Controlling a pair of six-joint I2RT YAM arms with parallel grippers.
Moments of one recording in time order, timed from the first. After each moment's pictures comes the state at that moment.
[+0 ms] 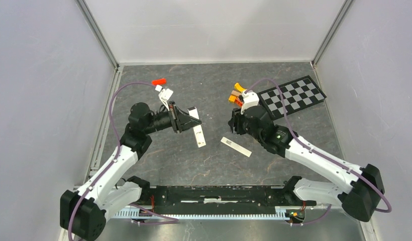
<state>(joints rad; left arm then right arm) -0.38 0.96 0.66 0.22 0.78 -0.64 0.82 1.09 0.86 -0.23 0.27 0.38</state>
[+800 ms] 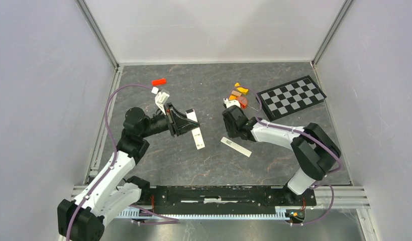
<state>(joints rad) -0.38 0.85 0.62 0.28 0.84 -0.63 0.75 1.62 0.90 -0.24 0.30 0.38</state>
